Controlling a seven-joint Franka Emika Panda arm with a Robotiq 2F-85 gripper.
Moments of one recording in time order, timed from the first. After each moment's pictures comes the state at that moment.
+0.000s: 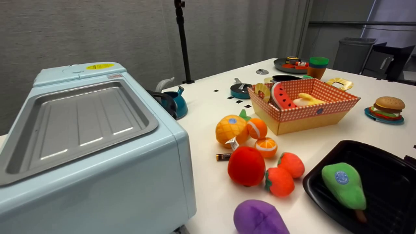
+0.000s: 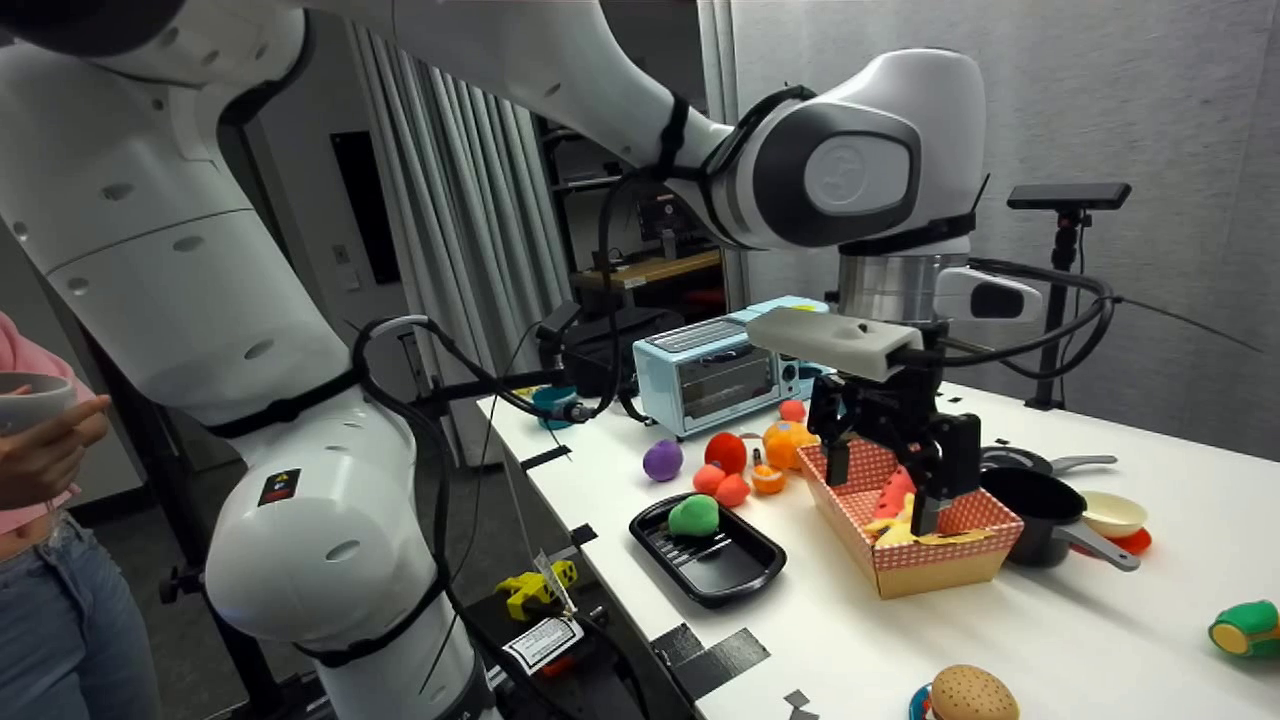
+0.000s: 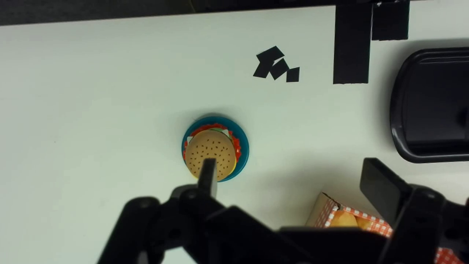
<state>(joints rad) -0.15 -0.21 -0.22 -2.41 -0.12 2.08 -0.22</state>
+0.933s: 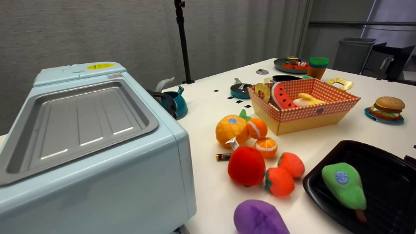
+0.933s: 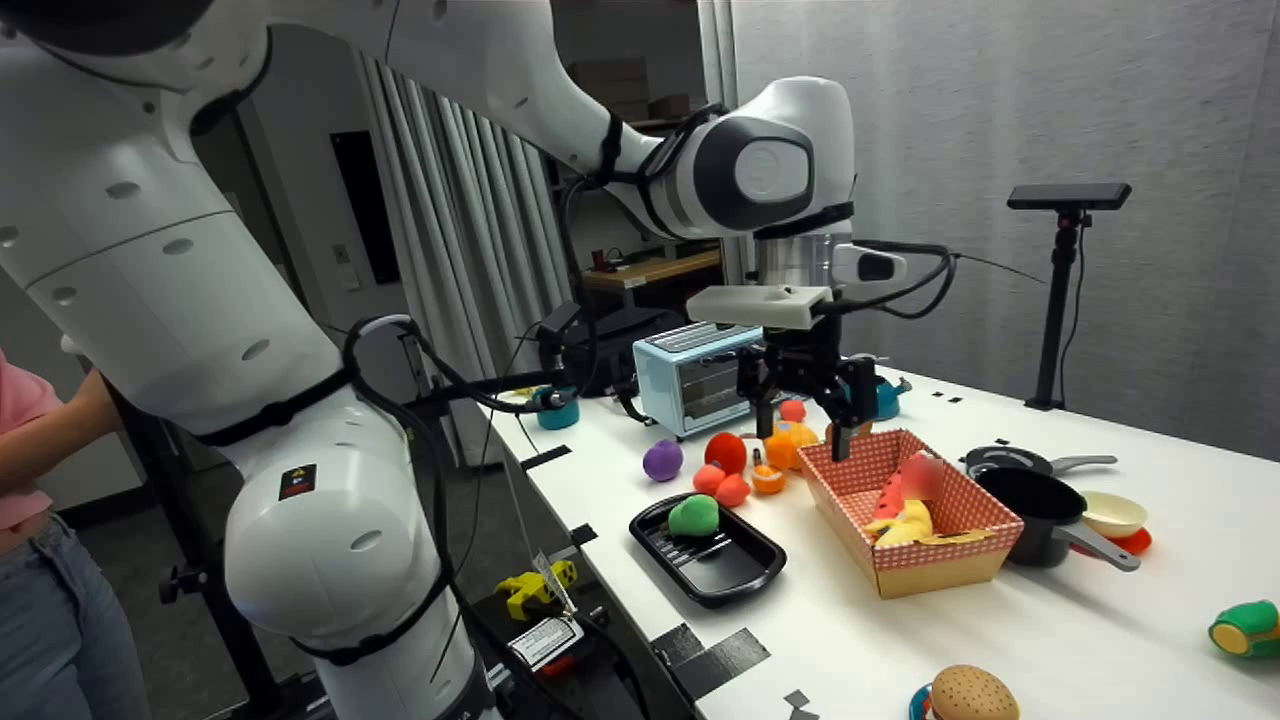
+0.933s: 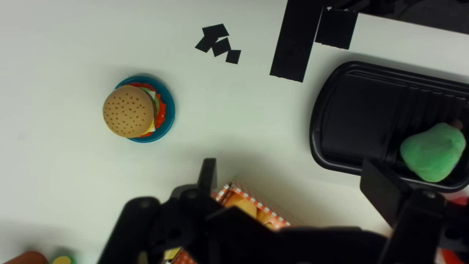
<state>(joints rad) -0.04 -0.27 -0.06 -2.44 -0.09 2.07 -0.22</state>
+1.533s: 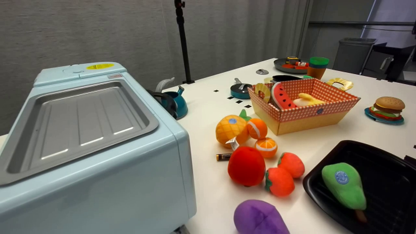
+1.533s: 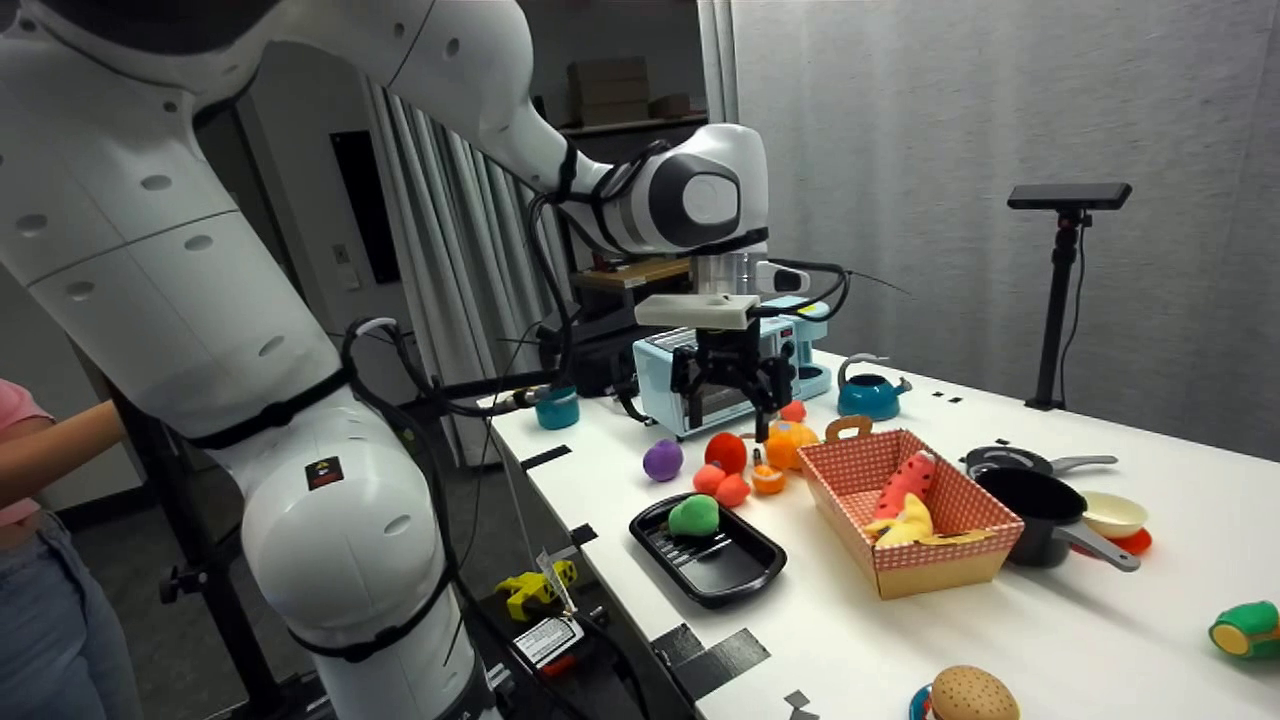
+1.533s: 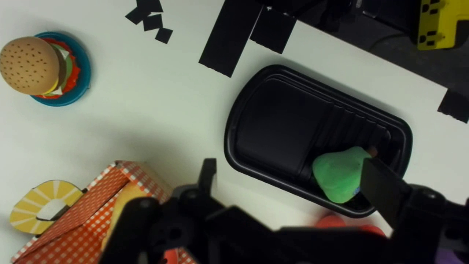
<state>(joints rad) 0.09 -0.25 0.04 -2.47 -0.03 2.07 -0.23</state>
